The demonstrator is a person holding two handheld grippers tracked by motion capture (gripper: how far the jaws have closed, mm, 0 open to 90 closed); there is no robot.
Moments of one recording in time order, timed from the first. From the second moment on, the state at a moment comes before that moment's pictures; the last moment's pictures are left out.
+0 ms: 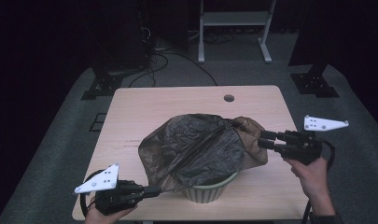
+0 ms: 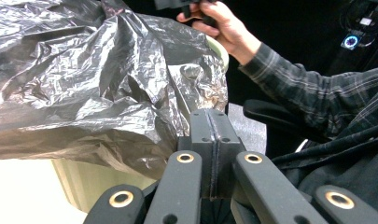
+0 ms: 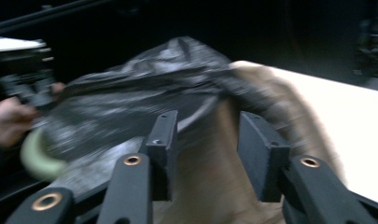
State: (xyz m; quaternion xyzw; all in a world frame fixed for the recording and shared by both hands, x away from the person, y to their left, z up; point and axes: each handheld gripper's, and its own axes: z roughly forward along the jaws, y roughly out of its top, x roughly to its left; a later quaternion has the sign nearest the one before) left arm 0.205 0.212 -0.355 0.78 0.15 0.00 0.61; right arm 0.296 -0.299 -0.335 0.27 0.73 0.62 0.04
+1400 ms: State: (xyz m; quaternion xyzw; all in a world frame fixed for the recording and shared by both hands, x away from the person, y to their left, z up) left arm 0.214 0.219 -0.427 0.80 0.24 0.01 0.55; right arm 0.249 -0.277 -0.428 0.21 0.82 0.52 -0.06
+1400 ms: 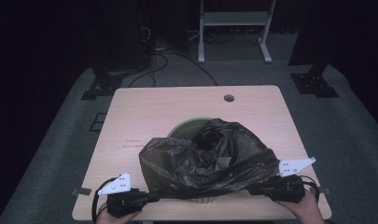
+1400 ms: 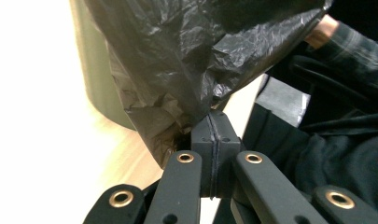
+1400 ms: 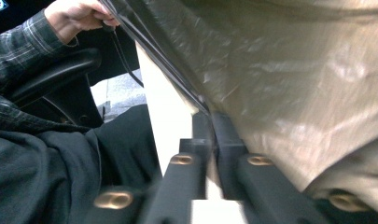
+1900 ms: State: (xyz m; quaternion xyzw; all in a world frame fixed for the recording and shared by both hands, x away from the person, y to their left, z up) left arm 0.173 0.242 -0.359 0.77 0.20 0.09 0.59; right arm 0.199 -0.305 -0.360 0.14 0.78 0.61 -0.03
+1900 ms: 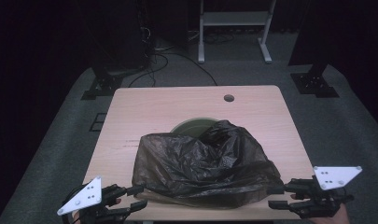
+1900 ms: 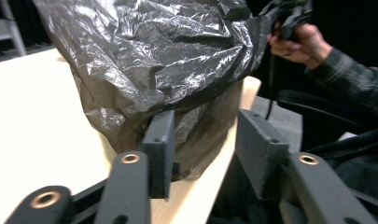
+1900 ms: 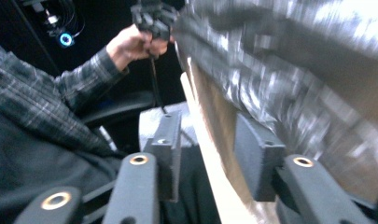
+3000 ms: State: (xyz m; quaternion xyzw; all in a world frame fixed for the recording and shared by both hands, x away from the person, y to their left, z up) left arm 0.199 0.218 -0.345 0.78 0.18 0.15 0.59; right arm 0.248 -0.280 -0.366 0.15 0.78 0.60 0.08
